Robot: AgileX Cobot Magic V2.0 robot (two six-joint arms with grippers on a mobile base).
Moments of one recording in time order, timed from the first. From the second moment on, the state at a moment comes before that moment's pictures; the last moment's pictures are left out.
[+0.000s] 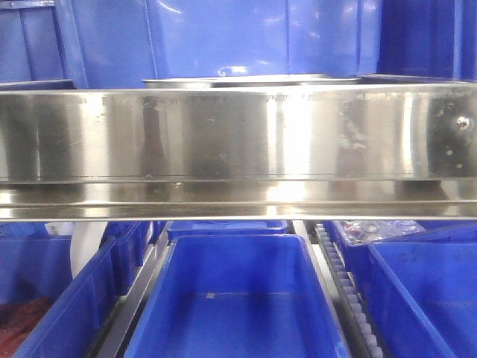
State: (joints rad) left arm -0.61 1.43 -1.55 0.04 1.00 -0.09; right arm 0.38 1.33 -1.49 0.12 1.02 0.07
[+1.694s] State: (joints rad) left arm -0.49 1.98 -1.79 0.06 0.92 -0.37; right arm 0.38 1.96 -1.80 -0.07 1.02 0.29
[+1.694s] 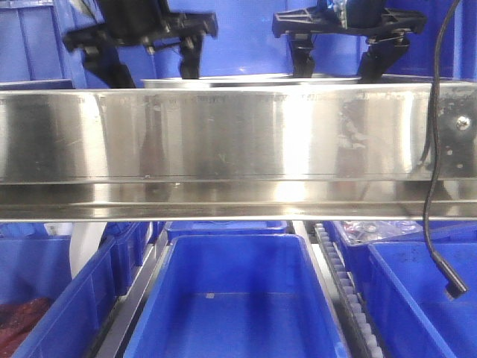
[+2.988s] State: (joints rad) left arm -0.48 1.82 -1.85 0.08 1.13 -0.37; right arm 0.38 1.76 -1.81 -0.04 1.13 0.33
